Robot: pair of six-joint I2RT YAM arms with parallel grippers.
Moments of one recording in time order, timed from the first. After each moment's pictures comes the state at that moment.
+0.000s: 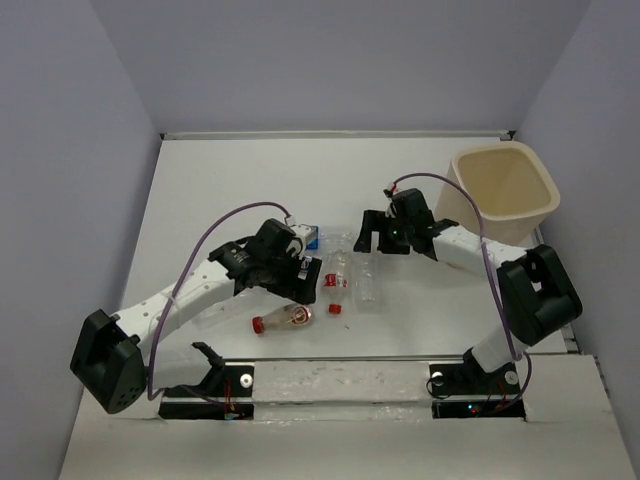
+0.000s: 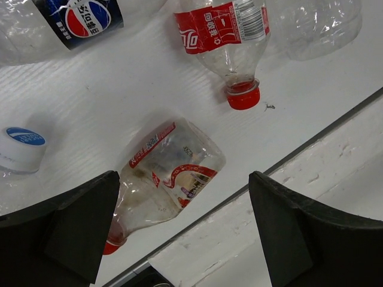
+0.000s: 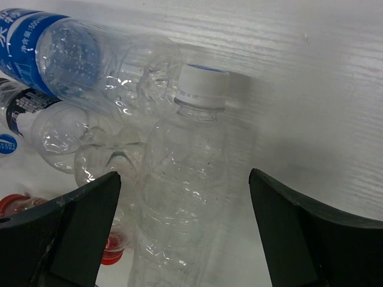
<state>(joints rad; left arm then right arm) -0.70 1.18 0.85 -0.67 0.19 -0.31 0.47 1.58 0.92 -0.15 -0.23 0.50</state>
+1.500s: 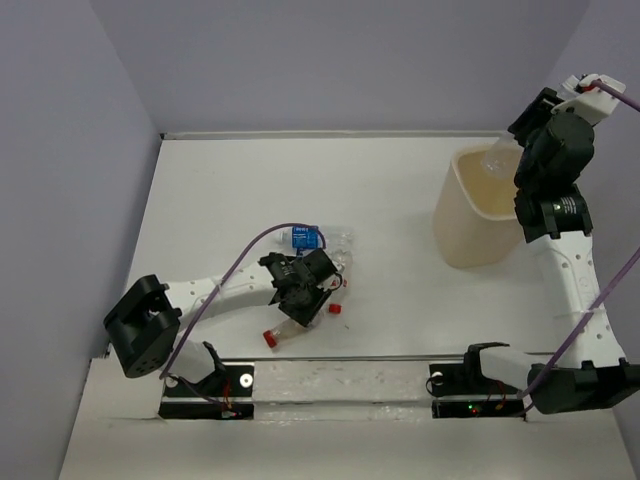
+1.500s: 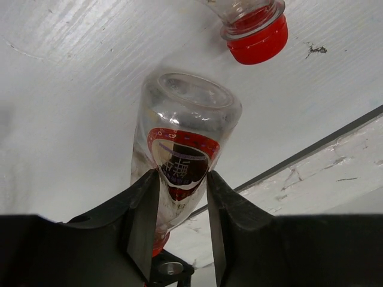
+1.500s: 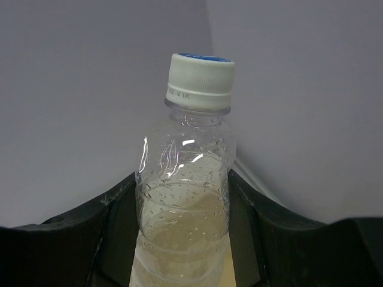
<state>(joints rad) -1.00 1.42 0.88 -0.77 -0.01 -0.34 0.13 1.16 1.48 -0.17 0.52 0.17</state>
